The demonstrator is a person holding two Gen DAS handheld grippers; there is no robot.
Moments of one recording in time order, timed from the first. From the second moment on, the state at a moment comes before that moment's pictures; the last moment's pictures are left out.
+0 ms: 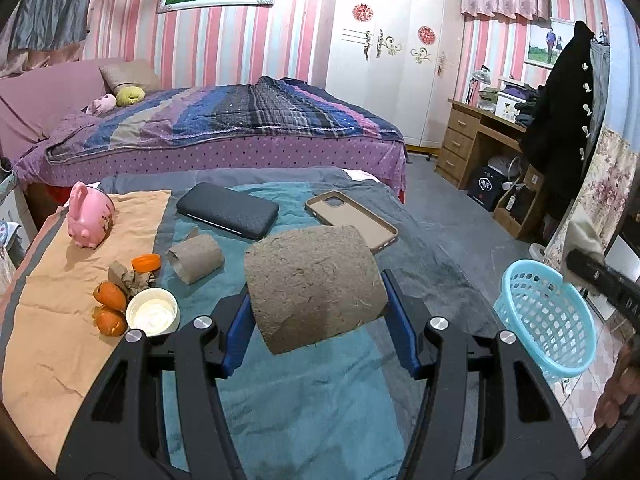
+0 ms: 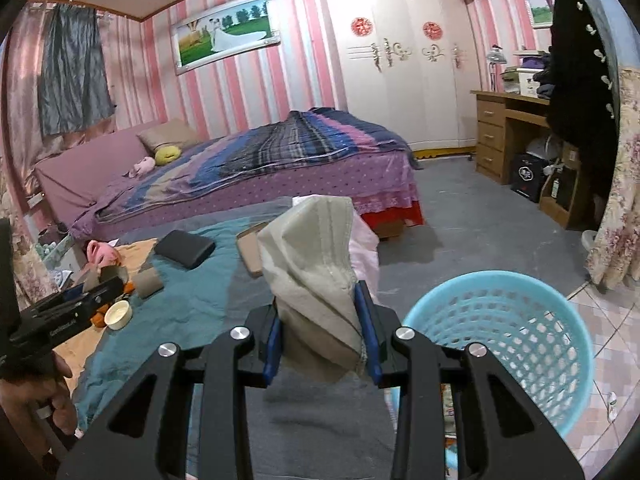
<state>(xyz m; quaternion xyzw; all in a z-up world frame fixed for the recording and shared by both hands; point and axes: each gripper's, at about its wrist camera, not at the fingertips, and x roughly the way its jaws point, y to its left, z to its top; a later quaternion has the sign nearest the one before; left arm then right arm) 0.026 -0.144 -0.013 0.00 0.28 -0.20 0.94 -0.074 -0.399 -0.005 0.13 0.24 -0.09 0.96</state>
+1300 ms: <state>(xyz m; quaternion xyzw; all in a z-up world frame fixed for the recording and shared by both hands) -0.010 -0.314 0.022 0.05 0.27 -0.30 0.91 -0.096 -0.502 -0.022 0.18 0.27 -0.17 0.93</state>
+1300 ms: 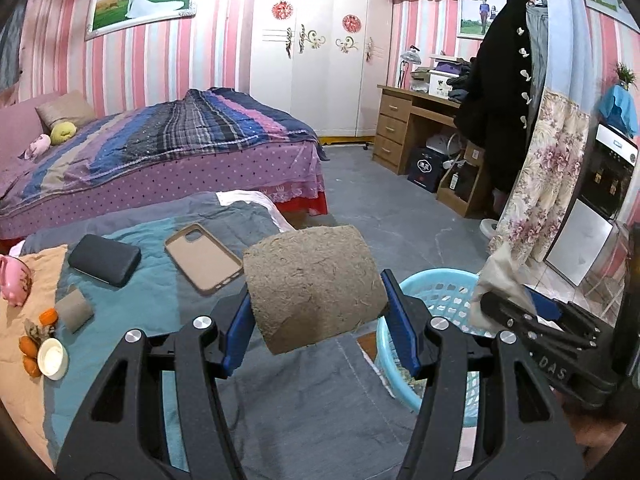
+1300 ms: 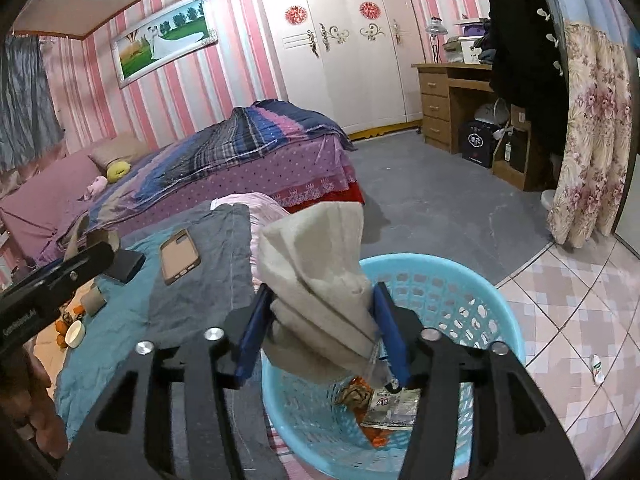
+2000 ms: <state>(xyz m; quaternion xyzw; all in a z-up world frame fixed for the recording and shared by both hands) -0.032 -0.392 0.009 0.07 0.29 -0.40 0.87 -0.150 -0.569 -0.039 0.29 0.20 -0.29 0.89</state>
